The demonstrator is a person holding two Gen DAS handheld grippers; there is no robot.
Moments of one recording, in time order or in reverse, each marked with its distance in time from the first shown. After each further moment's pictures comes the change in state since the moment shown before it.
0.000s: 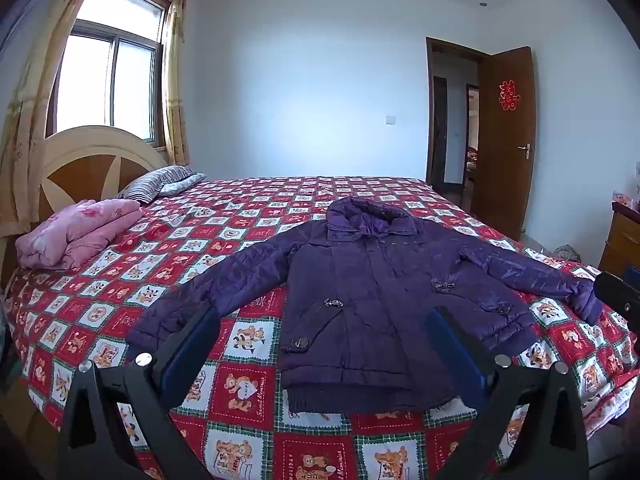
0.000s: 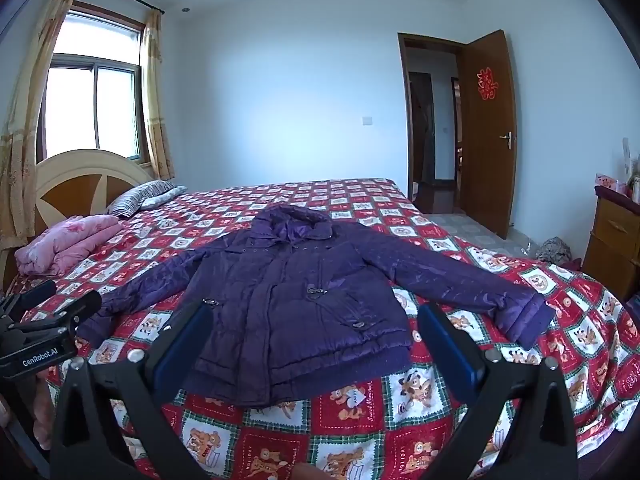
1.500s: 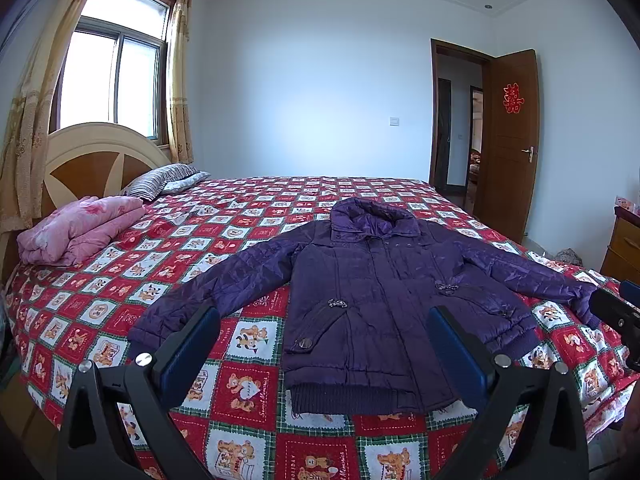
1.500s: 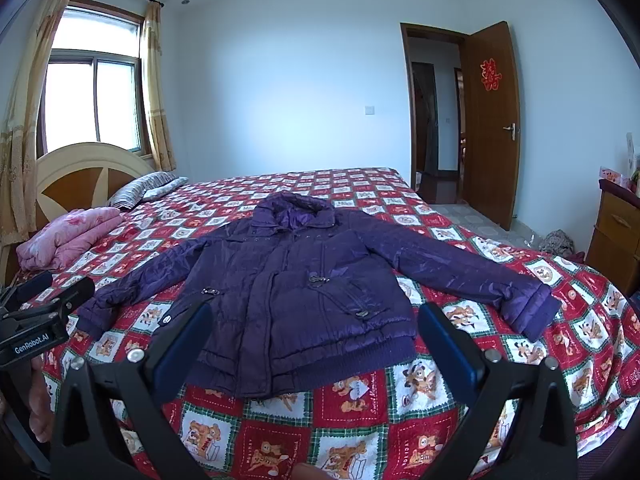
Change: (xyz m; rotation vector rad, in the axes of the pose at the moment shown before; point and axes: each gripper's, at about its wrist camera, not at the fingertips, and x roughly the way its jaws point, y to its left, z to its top) left arm 0.005 0.006 -0.002 -0.017 0.002 0.008; right arm 0.006 0.008 -0.005 0.003 0.037 0.007
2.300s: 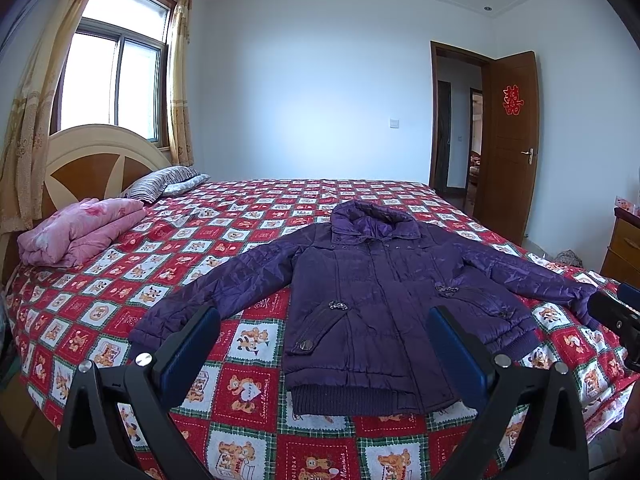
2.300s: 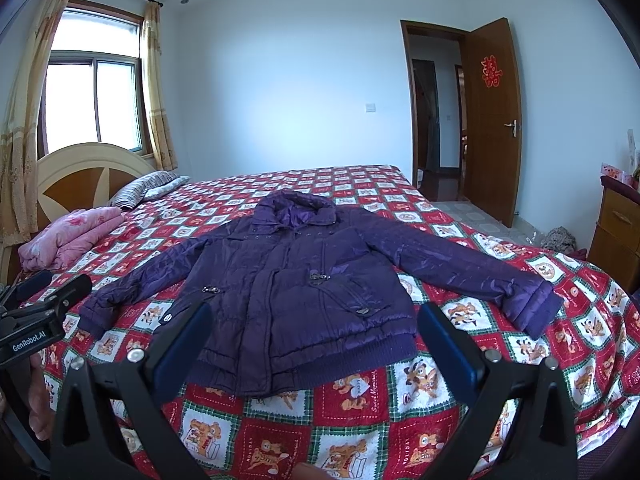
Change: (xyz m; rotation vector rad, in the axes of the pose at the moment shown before) left arm -0.001 -0.002 0.000 0.003 -0.005 0.001; right arm 0.001 0.001 -0.001 0.003 0.005 0.001
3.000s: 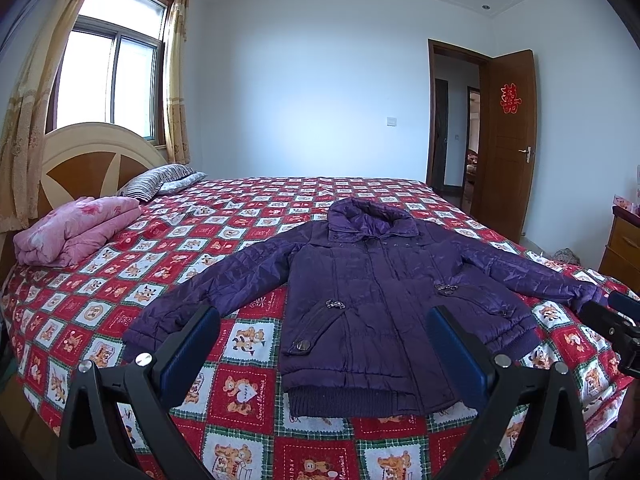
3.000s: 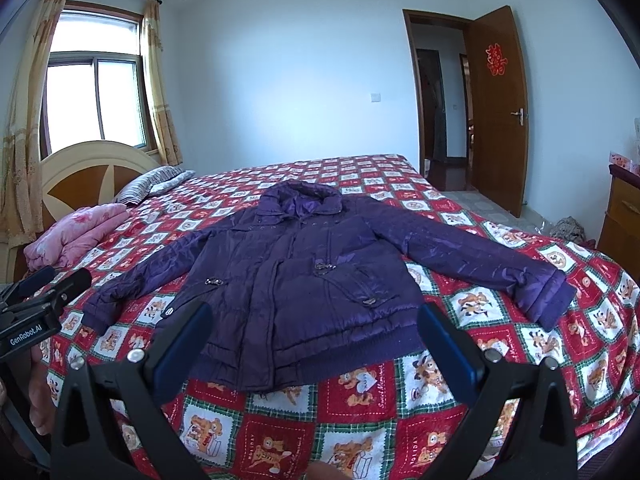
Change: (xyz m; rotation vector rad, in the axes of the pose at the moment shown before) left arm 0.010 0.003 -0.001 -0.006 0.003 -0.017; right arm 0.017 -0.007 -0.008 0.023 0.041 0.044
